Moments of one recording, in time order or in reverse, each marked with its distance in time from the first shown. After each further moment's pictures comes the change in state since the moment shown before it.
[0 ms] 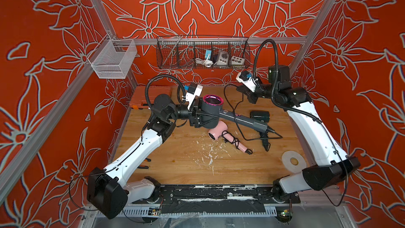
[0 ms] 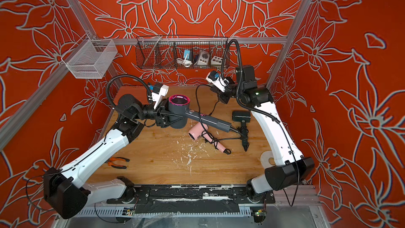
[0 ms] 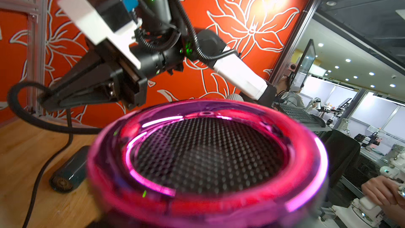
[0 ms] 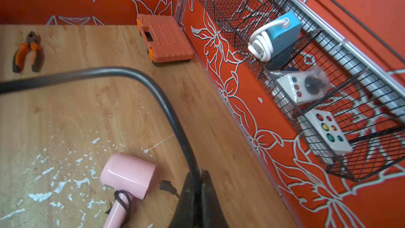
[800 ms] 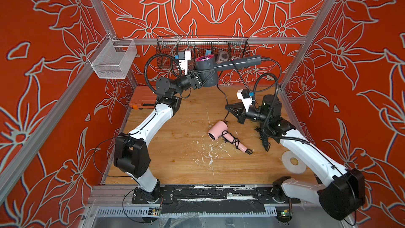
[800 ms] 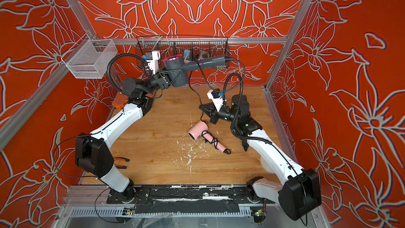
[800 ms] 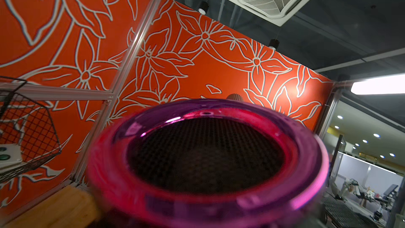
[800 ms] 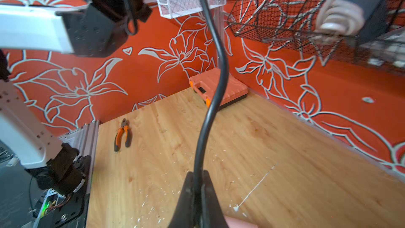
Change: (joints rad) left arm 0.144 0.401 0.359 0.390 -0.264 -0.379; right arm 0.188 -0.256 -0.697 0.748 -0.086 0.581
